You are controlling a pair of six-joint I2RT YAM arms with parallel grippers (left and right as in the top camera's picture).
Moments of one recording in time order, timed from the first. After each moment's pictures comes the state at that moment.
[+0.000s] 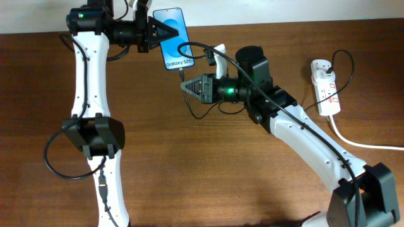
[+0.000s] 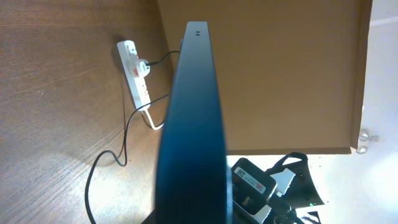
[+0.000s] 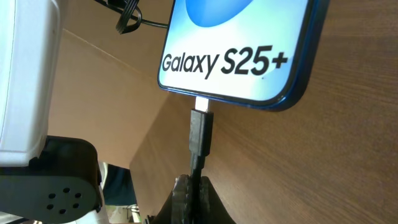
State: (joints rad) left arm 0.00 2.51 2.78 -1.44 1.40 -0.16; right arm 0.44 1.64 1.24 -0.02 -0.78 0.60
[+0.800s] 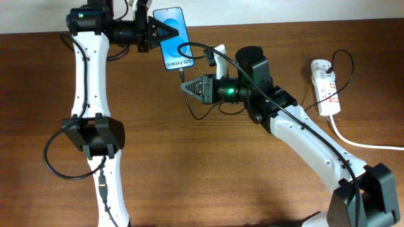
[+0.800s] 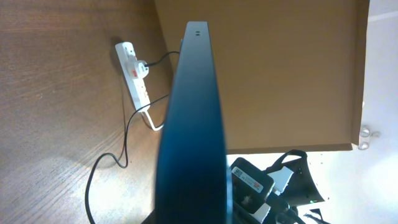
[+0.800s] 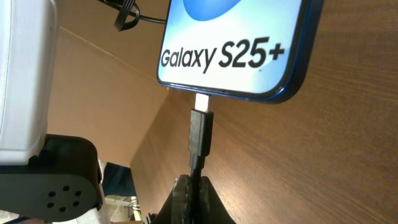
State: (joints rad) left arm 0.00 2.51 2.78 -1.44 1.41 -0.14; right arm 0.44 1.64 1.24 -0.04 -0.78 0.60
